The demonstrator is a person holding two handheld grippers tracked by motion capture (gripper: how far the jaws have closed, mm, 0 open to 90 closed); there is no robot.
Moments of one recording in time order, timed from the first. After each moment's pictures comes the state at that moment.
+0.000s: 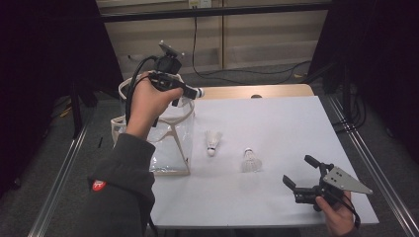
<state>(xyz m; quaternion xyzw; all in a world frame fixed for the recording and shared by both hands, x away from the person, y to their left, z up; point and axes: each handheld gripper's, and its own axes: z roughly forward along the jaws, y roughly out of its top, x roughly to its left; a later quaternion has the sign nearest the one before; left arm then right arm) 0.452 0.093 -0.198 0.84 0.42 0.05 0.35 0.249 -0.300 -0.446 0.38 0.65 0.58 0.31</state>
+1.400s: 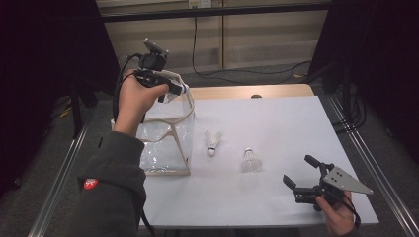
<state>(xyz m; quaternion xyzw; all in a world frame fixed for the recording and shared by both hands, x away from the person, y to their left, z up) 0.466 0.123 -0.199 0.82 0.45 0.08 0.34 0.249 -0.301 -0.446 0.38 0.65 0.58 0.31</state>
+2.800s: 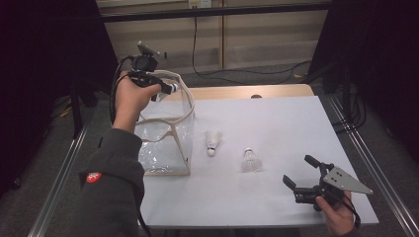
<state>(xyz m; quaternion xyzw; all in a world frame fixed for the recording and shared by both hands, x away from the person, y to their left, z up) 0.487 0.142 -0.216 0.81 0.48 0.10 0.32 0.249 -0.301 -0.446 0.37 0.65 0.58 0.31</state>
